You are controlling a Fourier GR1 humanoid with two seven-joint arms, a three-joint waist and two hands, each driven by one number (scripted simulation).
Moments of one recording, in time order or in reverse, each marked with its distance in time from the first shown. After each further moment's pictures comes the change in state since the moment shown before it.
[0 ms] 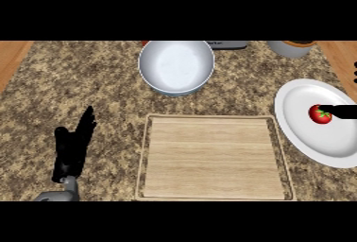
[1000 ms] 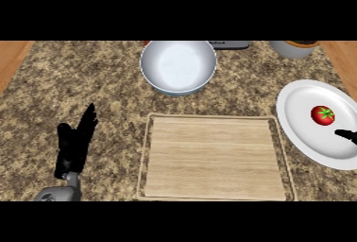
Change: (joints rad) left arm -0.030 -0.007 0.015 0.030 -0.008 -0.013 -0.005; right arm 0.158 -0.035 -0.052 0.063 -0.317 0.157 -0.281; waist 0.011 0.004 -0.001
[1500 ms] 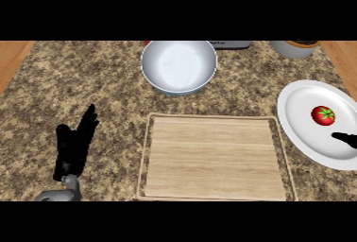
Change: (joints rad) left arm 0.022 -0.010 -0.013 -0.056 -0.010 -0.005 0.036; right arm -0.004 -0.028 0.061 0.101 0.005 -0.116 -0.023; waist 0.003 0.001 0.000
